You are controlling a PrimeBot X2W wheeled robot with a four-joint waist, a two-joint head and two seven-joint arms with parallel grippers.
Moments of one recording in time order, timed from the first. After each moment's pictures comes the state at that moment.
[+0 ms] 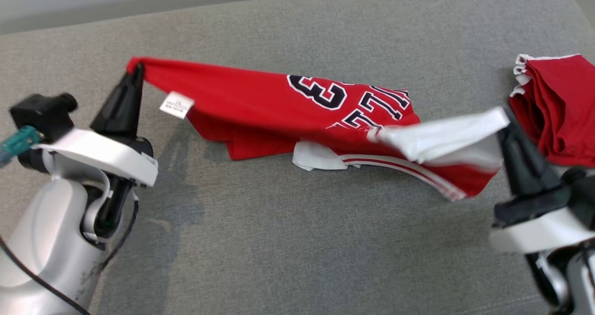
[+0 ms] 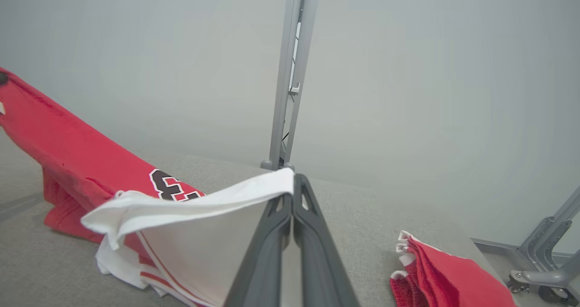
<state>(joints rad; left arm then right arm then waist) -0.54 0.36 -0.33 0.29 -0.70 -0.02 -0.11 -0.17 -0.18 0.07 -0.15 0.09 0.13 -0.07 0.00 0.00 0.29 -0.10</state>
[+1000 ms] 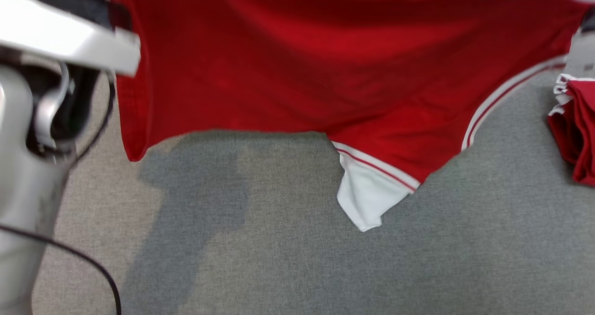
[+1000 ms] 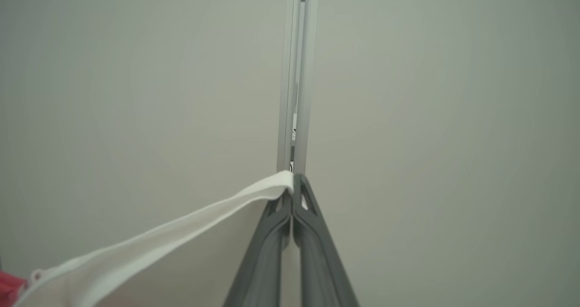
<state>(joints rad) -0.83 0.41 -0.33 -0.05 -0.62 0.08 0.04 -0.77 -0.27 0.02 0.04 0.30 0.13 0.00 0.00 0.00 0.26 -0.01</state>
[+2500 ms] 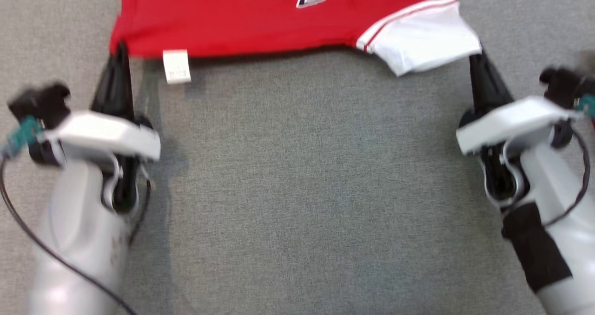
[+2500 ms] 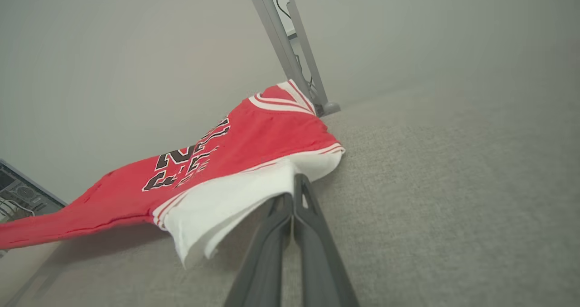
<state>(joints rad) -0.67 0.15 -0.10 0.65 -0.53 -0.12 -0.26 -0.75 -0.17 0.30 0.69 0.70 0.13 -0.26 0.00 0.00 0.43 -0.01</state>
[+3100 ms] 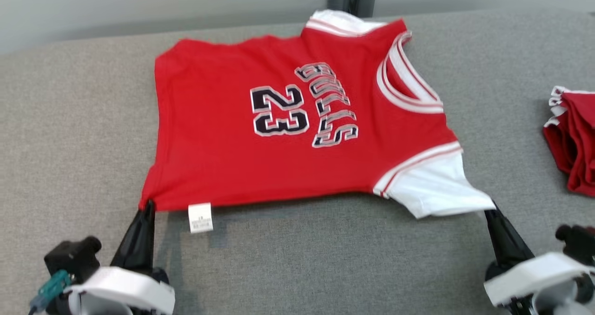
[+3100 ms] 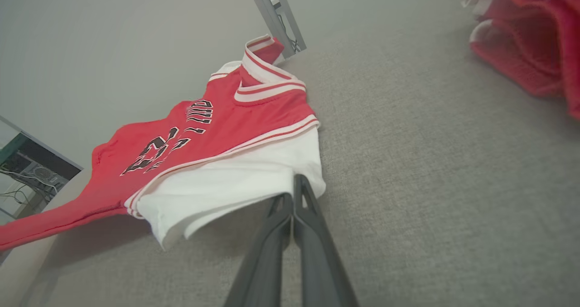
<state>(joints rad) -0.04 0.16 -0.08 0.13 -0.49 -0.03 -0.10 -0.13 -0.21 0.17 0.31 0.70 0.13 -0.16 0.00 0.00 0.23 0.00</state>
